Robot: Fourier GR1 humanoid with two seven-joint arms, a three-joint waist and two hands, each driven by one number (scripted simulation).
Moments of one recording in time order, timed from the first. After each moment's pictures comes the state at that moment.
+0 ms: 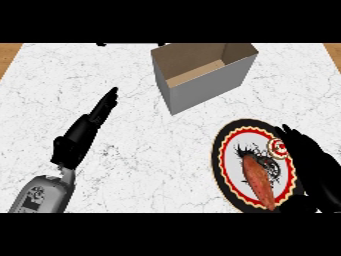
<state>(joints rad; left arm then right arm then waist) -0.21 0.24 -0.22 -1.53 0.02 -0.04 0.08 0.05 -0.48 0.29 -1.89 0.83 0.25 0.53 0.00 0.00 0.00</state>
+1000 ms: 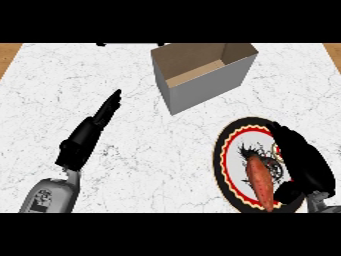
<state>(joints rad) -0.18 0.15 -0.15 -1.53 -0.09 -0.11 0.07 -0.01 -0.35 0.21 -1.64 1.00 0.24 0.35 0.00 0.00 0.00</state>
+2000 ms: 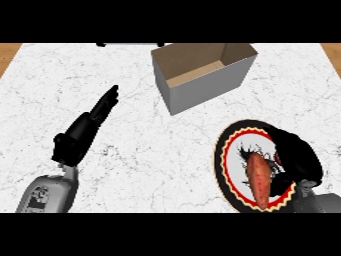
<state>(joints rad) -0.20 0.11 -0.08 -1.54 -0.12 -0.17 0.10 -0.08 -0.27 0.14 -1.42 1.14 0.19 0.27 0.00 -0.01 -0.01</state>
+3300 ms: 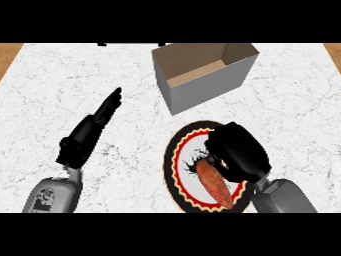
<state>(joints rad) -0.19 0.08 -0.09 -1.54 -0.14 -0.17 0.08 -0.23 -0.19 0.41 -1.55 1.21 0.08 -0.14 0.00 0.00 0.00</state>
